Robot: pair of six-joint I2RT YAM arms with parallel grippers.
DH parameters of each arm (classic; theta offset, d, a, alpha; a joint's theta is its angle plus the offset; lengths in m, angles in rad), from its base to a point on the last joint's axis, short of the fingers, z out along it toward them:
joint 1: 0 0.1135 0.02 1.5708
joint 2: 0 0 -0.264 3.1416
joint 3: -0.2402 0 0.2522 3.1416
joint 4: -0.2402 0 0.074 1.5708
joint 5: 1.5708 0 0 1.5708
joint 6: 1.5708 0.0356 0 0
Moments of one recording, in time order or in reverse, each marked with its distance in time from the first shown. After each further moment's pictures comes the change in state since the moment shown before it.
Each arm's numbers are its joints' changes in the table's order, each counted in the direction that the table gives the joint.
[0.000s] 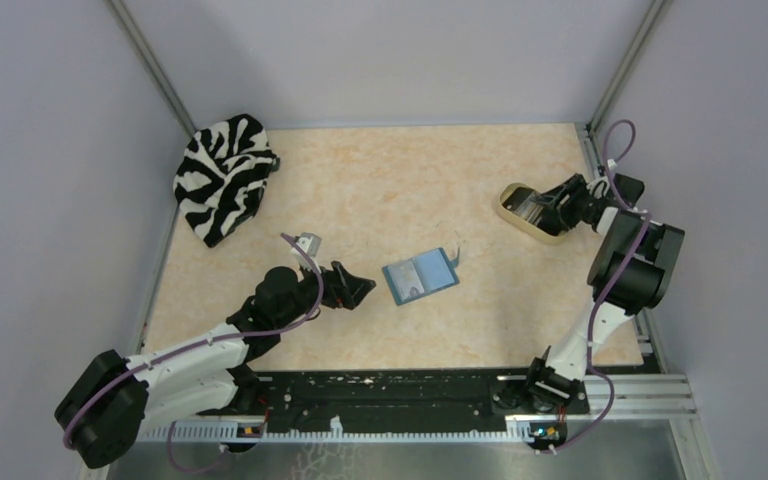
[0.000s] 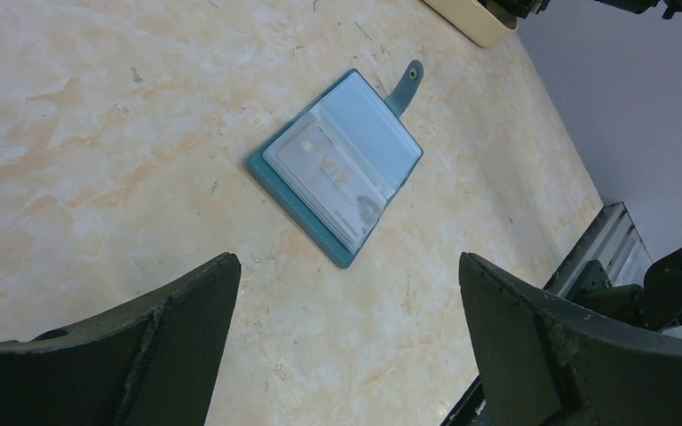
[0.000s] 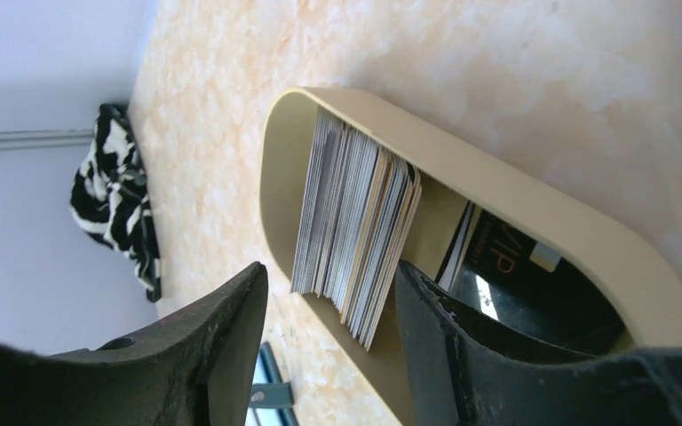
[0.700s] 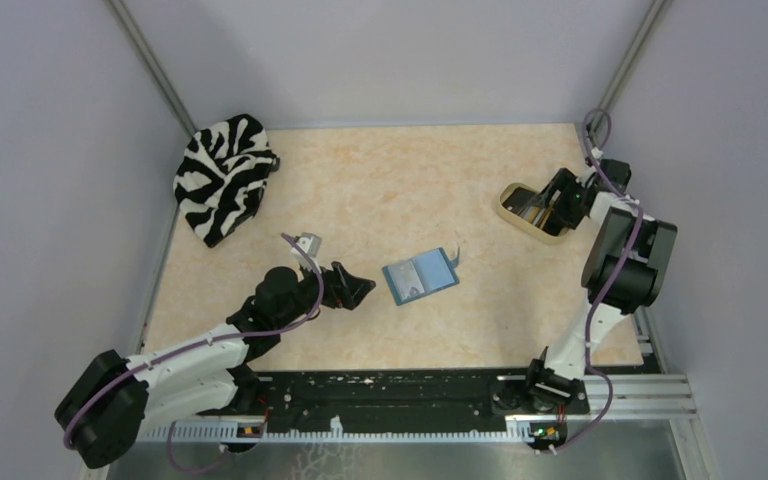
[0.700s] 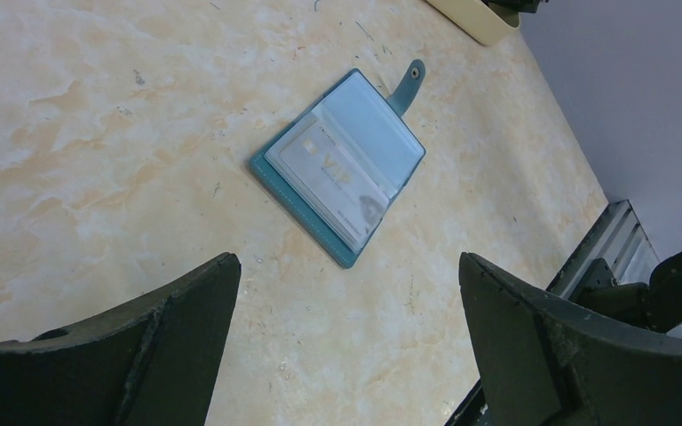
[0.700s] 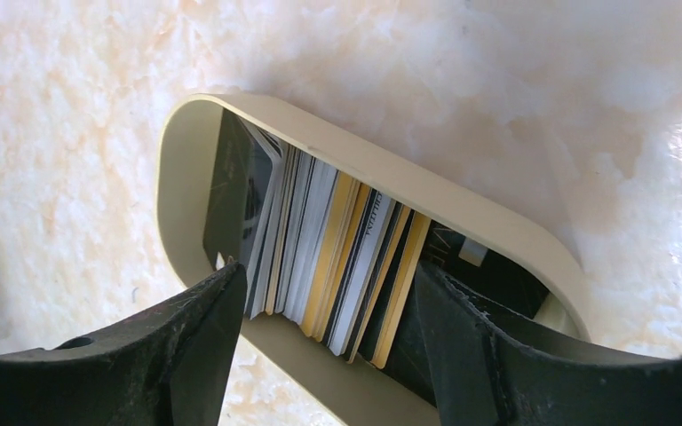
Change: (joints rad) left arm 0.000 0.000 0.000 0.000 0.000 0.012; right arm 0.079 0.020 -0.107 -0.249 0.320 -0.232
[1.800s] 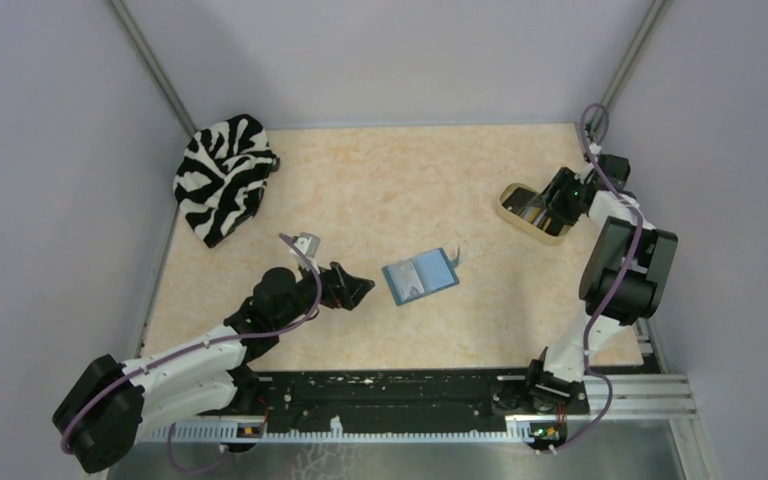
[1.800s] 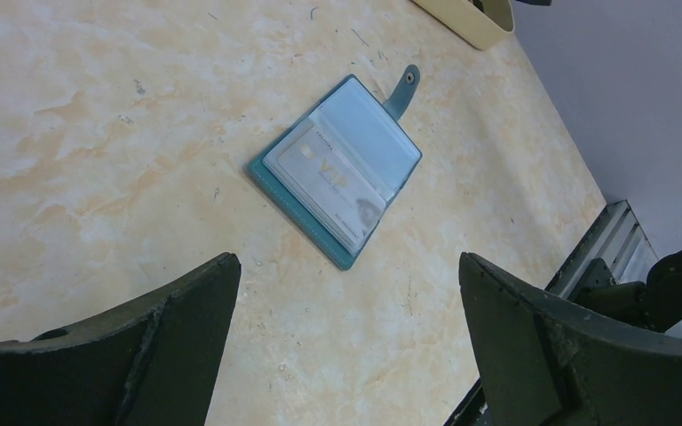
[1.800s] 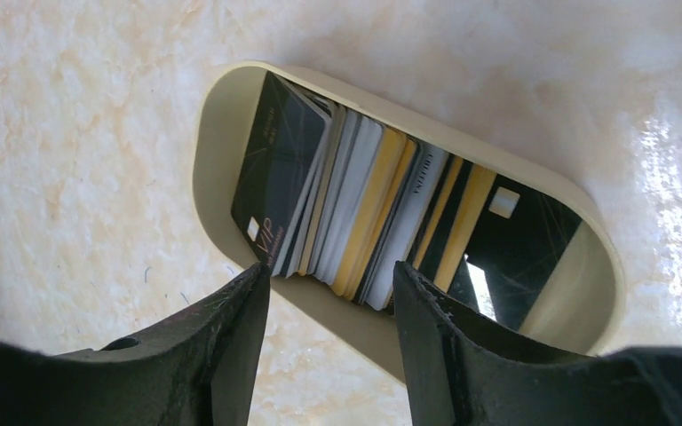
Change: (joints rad) left arm 0.000 0.034 0.000 -0.019 -0.001 0.011; right arm 0.034 0.090 0.005 -0.065 0.031 0.002
